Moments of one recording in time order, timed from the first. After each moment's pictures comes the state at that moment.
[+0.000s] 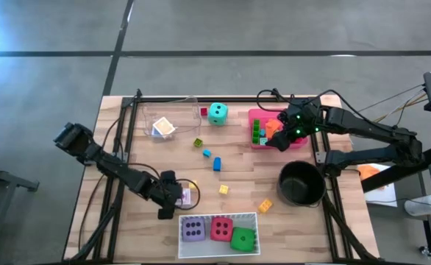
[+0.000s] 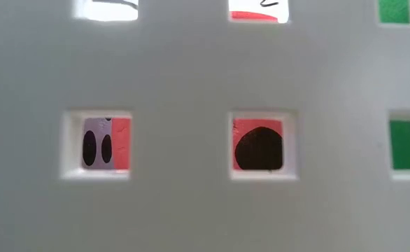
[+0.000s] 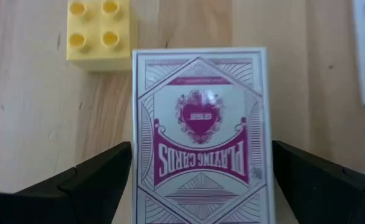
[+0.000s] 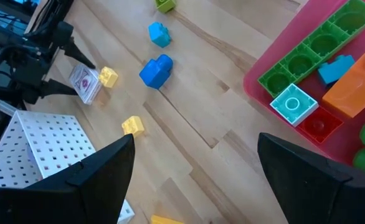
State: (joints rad) left arm -0.52 1.52 0.62 -0.28 -0.21 -0.50; right arm -0.35 1.00 0.94 -0.81 -0.24 0.67
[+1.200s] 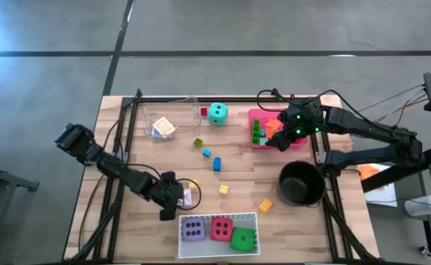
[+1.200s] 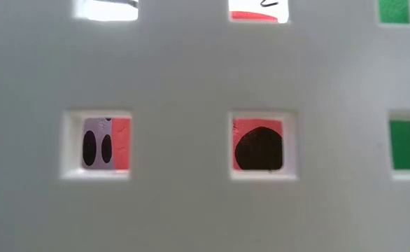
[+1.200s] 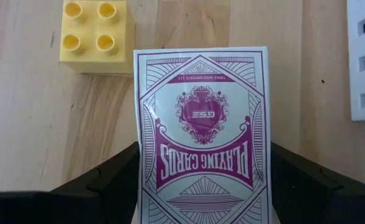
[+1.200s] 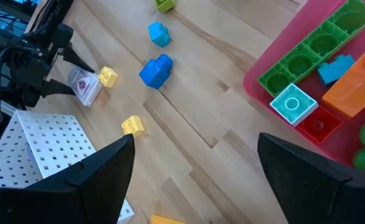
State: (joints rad) left arm -0.52 1.54 0.65 -0.29 -0.19 -0.56; right arm -0.35 1.00 0.94 -0.81 -0.24 0.67
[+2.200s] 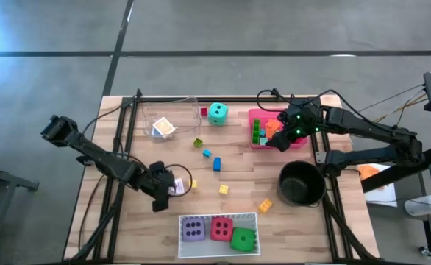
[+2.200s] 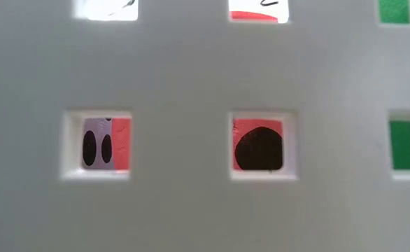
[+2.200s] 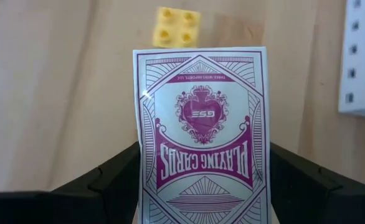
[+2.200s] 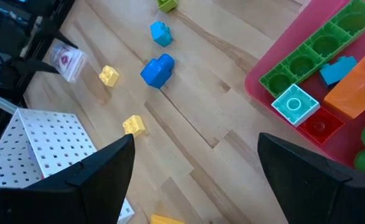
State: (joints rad) left arm -0.48 1.27 0.65 -0.56 -0.22 -0.65; right arm -0.35 1.00 0.94 -0.80 -0.24 0.66
